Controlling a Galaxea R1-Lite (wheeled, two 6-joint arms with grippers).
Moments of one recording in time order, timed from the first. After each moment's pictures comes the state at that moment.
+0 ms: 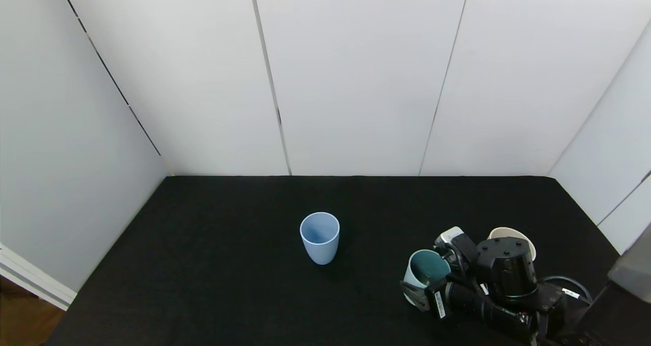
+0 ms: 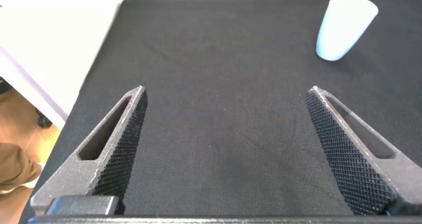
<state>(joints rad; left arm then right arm) 0.00 0.00 0.00 0.00 0.00 0.00 0.52 2.04 -0.47 -1.04 0.00 0.04</state>
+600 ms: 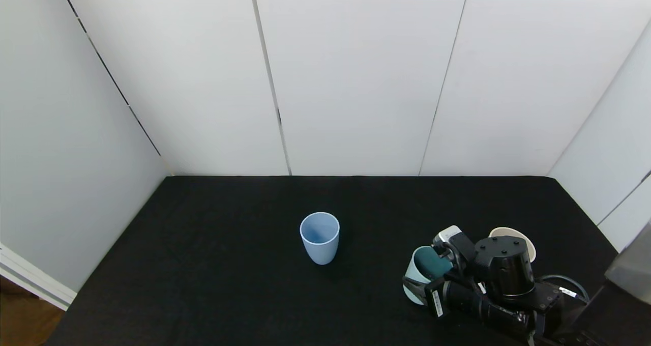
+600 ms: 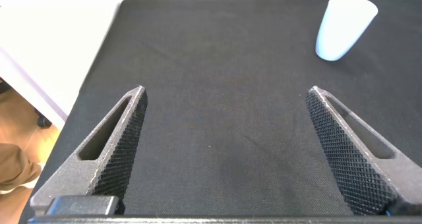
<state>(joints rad) 0.00 0.00 0.00 0.00 0.00 0.00 0.52 2.05 -0.48 -1.04 0.00 0.04</state>
